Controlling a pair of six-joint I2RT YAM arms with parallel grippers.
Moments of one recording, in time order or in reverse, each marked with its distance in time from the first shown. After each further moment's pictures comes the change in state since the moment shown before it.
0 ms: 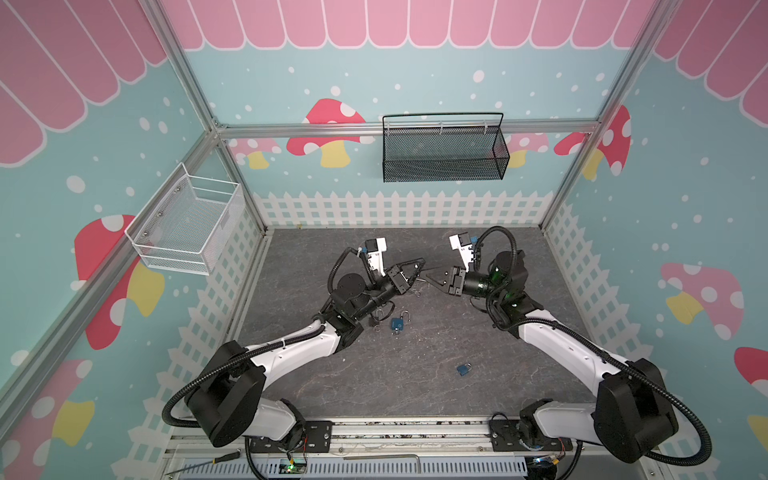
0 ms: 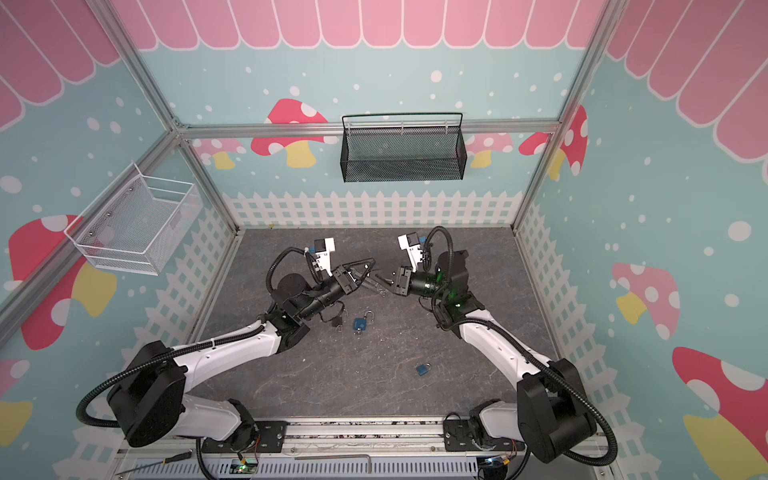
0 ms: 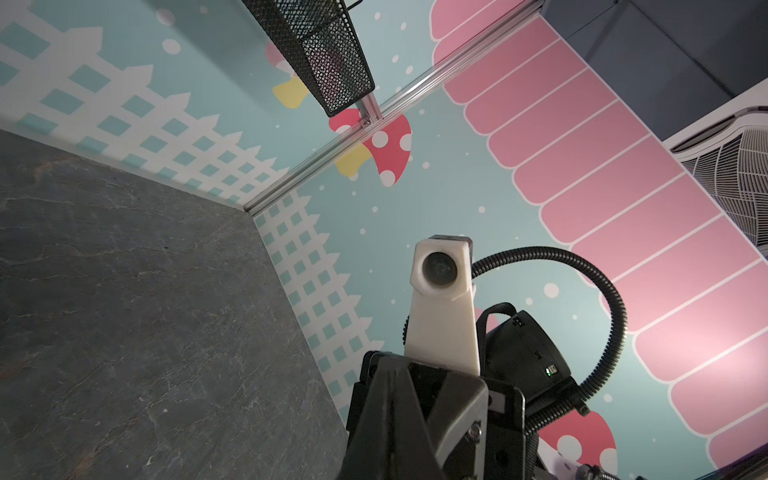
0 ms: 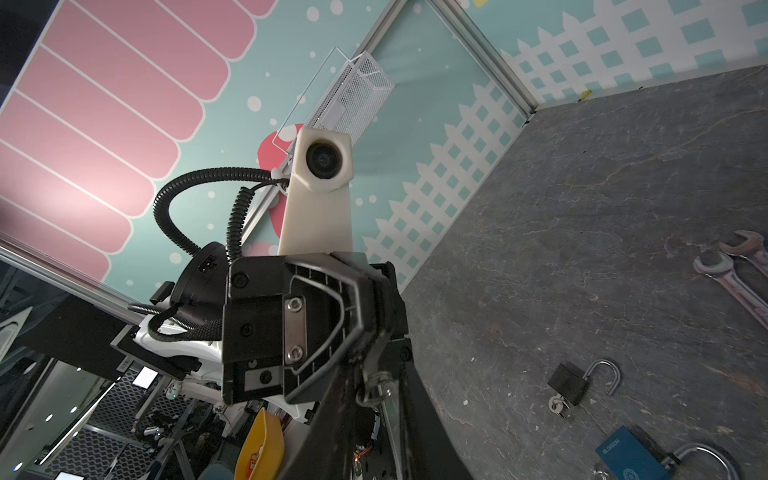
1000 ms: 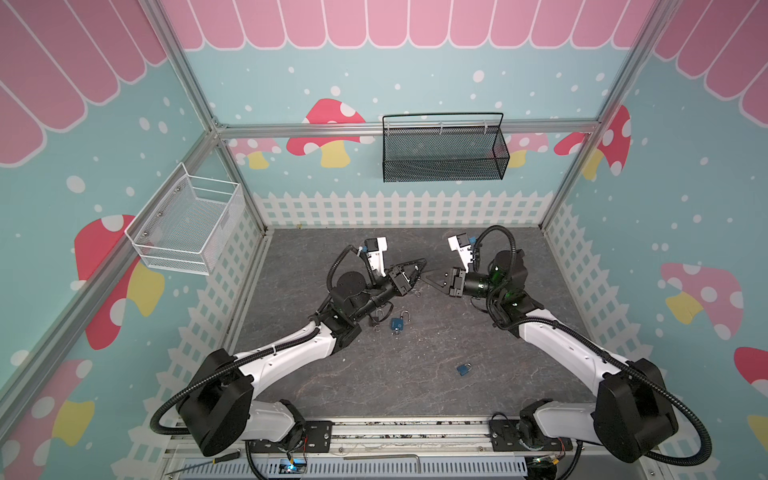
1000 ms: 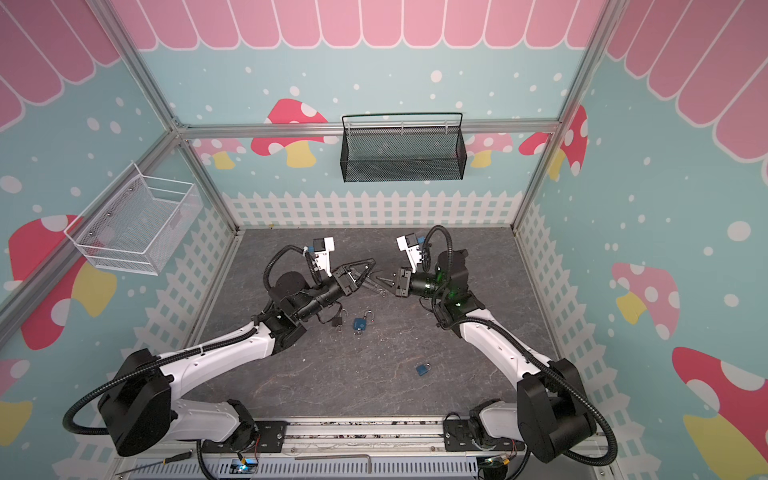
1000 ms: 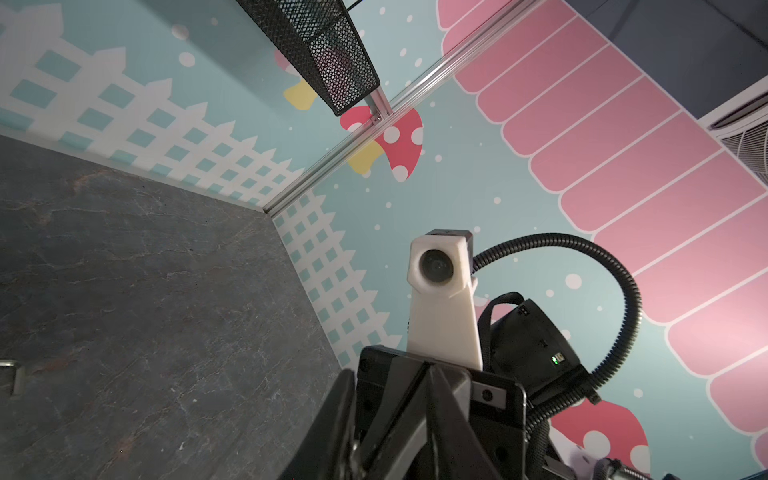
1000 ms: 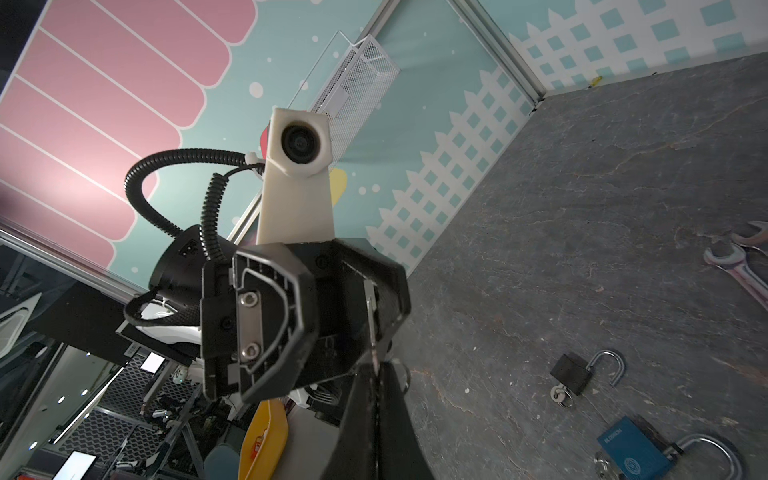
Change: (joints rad) left arm -0.003 -0.079 0.021 -0.168 -0.027 0.077; right arm -0.004 0.000 0.015 -0.070 -0.037 -0.059
